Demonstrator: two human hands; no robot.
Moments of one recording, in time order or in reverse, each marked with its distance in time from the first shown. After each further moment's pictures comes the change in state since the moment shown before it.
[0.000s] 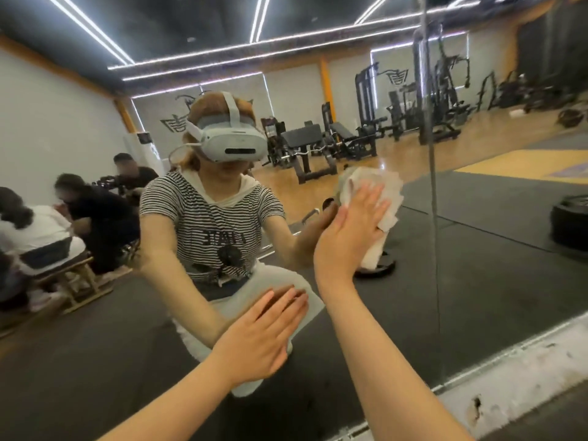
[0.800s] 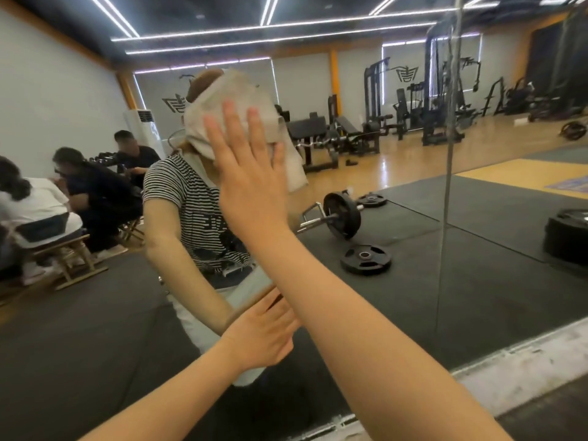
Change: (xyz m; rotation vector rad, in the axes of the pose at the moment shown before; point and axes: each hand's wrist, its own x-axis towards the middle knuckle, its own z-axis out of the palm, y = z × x) left_hand 0.001 -0.003 -0.003 0.010 -0.005 0.068; right_hand -0.024 -0.112 0.050 -0.359 -0.157 -0.901
